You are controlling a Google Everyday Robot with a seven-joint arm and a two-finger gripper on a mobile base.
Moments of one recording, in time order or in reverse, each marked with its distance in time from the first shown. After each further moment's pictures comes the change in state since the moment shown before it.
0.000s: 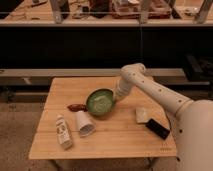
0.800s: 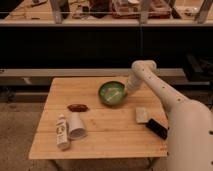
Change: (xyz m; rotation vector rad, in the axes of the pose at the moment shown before) arm 0.049 0.098 -0.003 -0.066 0.046 0.203
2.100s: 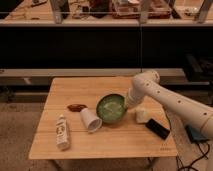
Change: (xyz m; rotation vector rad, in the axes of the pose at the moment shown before) arm -0.122 -0.019 -0.034 -0.011 -0.003 -0.183
